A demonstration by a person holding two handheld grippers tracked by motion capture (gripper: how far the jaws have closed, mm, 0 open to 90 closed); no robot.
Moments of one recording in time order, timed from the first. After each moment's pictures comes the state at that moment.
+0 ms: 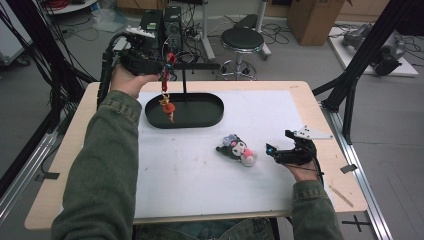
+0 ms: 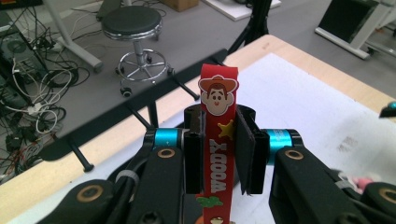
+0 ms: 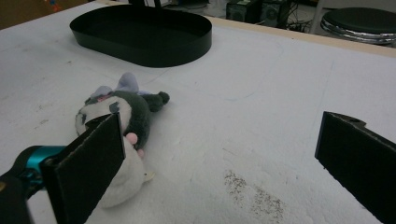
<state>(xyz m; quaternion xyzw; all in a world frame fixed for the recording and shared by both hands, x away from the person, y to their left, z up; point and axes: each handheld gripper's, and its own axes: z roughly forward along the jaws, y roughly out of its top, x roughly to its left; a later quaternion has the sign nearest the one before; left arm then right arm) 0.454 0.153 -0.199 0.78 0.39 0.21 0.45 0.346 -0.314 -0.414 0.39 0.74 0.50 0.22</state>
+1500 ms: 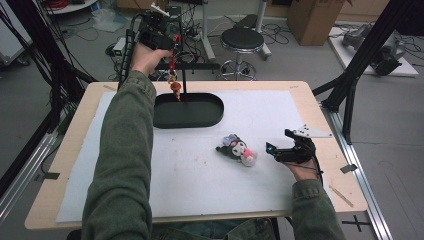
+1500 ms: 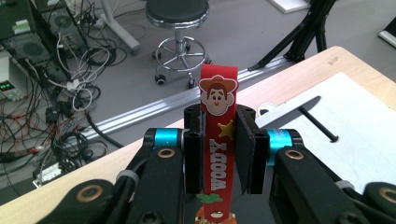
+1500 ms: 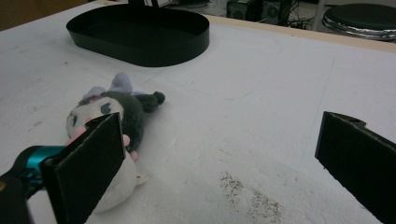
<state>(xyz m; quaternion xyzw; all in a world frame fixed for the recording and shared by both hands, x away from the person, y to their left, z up) 0.556 0.132 -0.205 0.76 0.47 0.22 0.40 0.353 -0.316 -0.418 0.40 0.74 0.50 0.21</state>
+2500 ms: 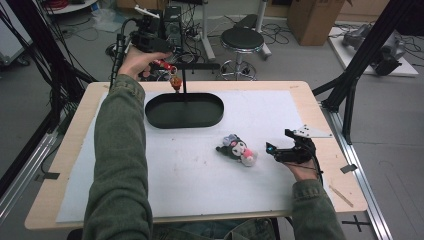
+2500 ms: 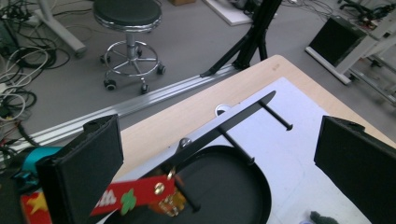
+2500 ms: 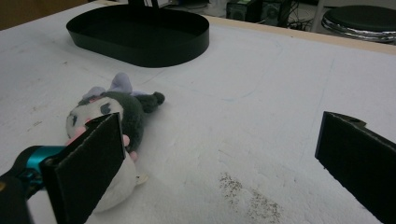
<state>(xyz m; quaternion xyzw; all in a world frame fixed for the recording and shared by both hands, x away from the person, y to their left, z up) 0.550 0.164 -0.217 0.75 0.44 0.13 0.48 0.353 -0.316 -0.418 0.39 0.74 0.50 0.21</state>
